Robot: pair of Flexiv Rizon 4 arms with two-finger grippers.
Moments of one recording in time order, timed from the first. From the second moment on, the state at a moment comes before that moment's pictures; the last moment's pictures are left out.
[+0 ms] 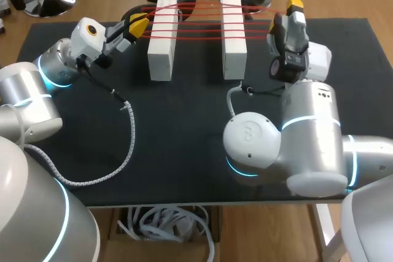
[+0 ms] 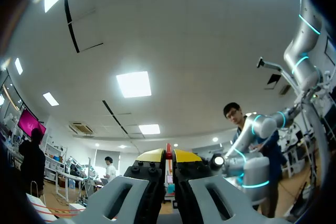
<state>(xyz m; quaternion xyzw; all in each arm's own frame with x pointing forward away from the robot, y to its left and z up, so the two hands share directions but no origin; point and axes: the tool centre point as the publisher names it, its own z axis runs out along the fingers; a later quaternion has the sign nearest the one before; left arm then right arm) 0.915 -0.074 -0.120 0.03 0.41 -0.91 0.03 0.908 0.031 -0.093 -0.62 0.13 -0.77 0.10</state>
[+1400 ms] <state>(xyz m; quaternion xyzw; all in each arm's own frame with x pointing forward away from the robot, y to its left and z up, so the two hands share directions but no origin) 0.915 -0.074 -0.120 0.03 0.41 -0.91 0.03 0.916 0.050 -0.097 -0.63 0.12 -0.76 0.13</state>
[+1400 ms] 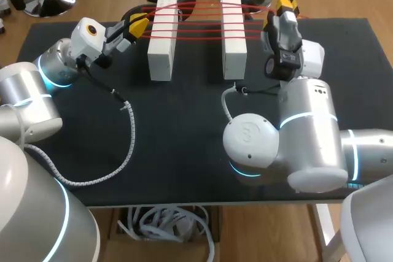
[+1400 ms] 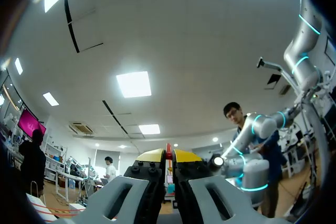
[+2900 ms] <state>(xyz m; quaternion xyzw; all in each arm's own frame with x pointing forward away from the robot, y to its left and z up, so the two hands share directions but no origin) 0.916 -0.065 -0.145 0.05 0.54 -0.84 0.06 0.917 0.054 -0.100 -0.64 0.09 -0.75 0.11</state>
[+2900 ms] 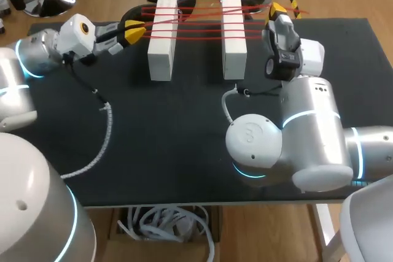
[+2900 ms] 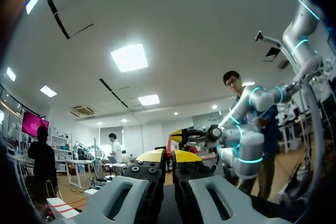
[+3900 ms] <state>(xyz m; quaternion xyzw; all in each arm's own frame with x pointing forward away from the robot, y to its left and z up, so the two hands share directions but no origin) 0.903 -0.081 -0.135 0.11 0.82 -0.55 0.06 0.917 0.054 -0.100 -0.64 0.09 -0.75 0.11</state>
